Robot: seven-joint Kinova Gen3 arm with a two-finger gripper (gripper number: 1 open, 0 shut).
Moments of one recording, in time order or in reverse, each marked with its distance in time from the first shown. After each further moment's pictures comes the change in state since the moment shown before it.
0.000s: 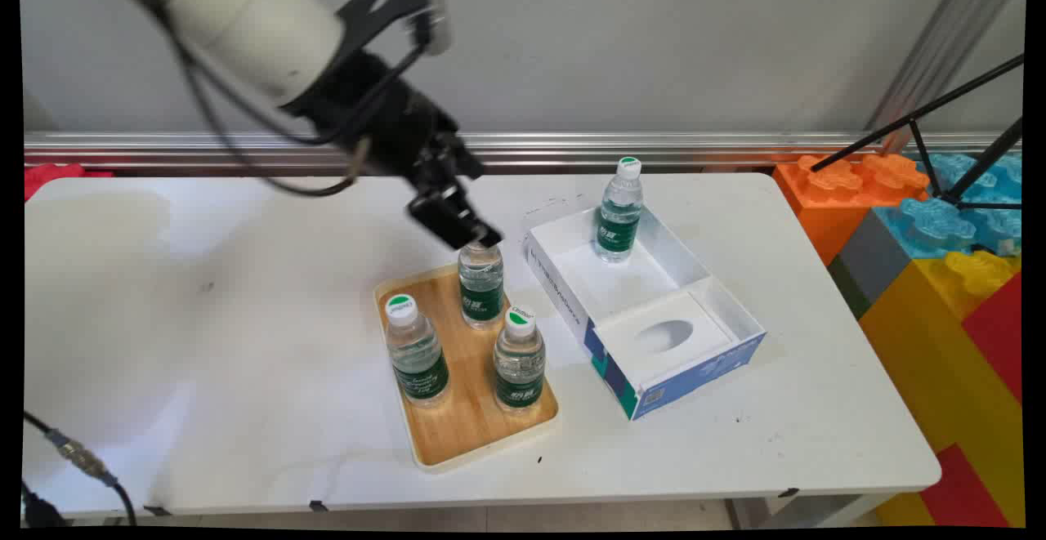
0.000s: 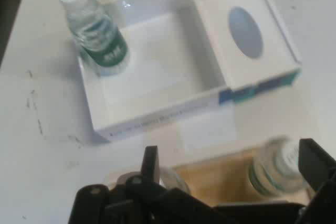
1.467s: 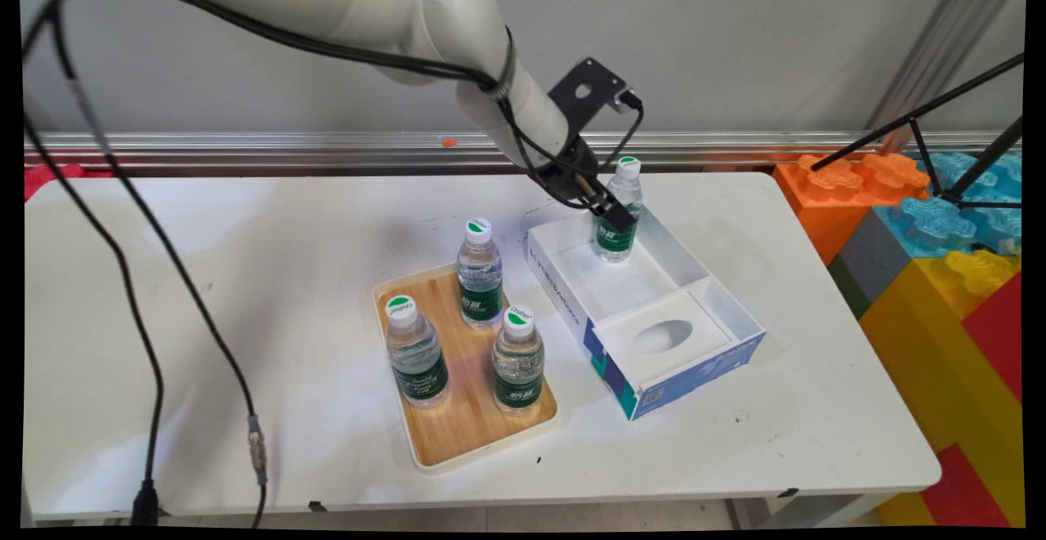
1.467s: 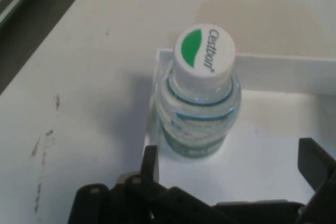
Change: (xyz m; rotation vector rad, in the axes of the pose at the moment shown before) arm 0.059 -0.082 0.238 0.147 0.015 -0.354
